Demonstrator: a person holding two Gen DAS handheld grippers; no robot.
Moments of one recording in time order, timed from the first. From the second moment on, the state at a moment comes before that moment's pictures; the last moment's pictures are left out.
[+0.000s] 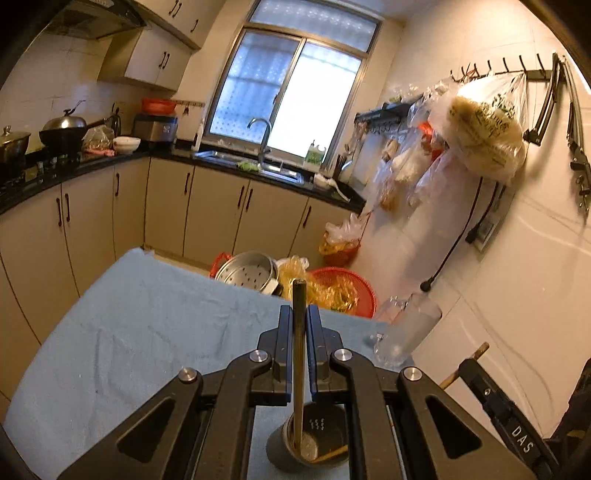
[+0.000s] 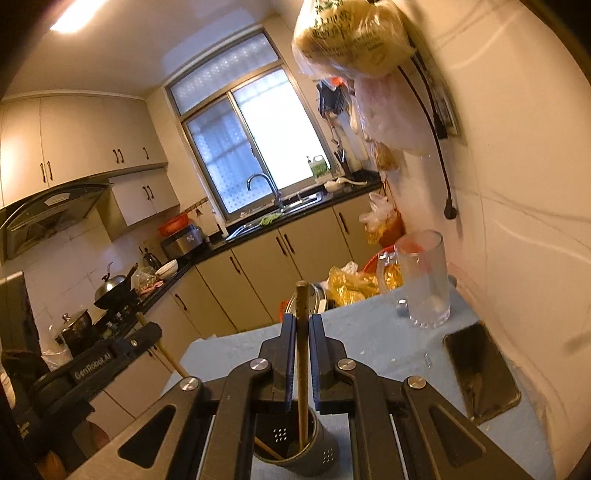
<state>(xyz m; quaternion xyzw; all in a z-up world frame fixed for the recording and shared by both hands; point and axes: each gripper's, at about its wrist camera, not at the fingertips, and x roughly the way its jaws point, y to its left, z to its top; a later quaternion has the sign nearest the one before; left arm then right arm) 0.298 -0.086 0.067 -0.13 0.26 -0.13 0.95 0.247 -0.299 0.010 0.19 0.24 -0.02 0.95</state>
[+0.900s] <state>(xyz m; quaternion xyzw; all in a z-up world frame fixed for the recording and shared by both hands) 0.134 0.008 0.055 -0.03 0.33 -0.04 0.94 0.091 -0.255 0.022 0.15 0.30 0.02 0.94</state>
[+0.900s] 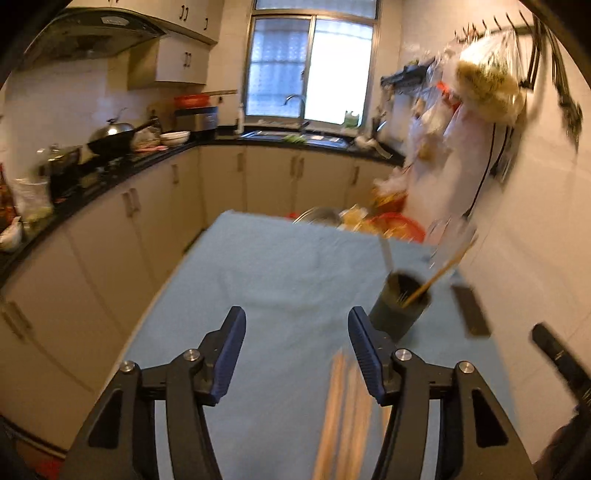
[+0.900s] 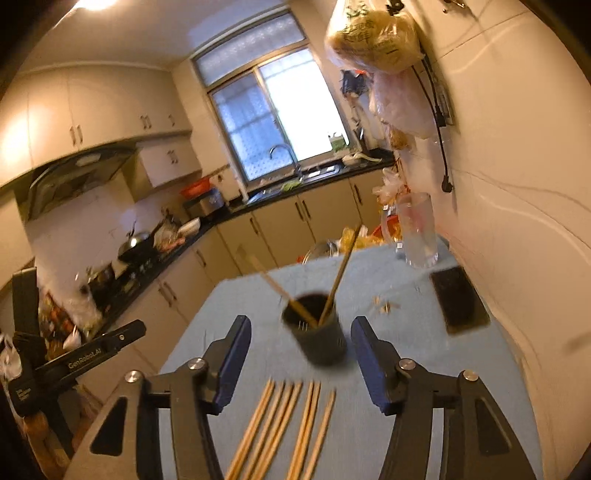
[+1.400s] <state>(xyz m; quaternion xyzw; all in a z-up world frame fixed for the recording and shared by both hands) 0.046 0.007 0.043 -0.02 0.34 -0.07 0.94 -0.003 -0.243 0.010 0.15 0.34 0.00 0.93</state>
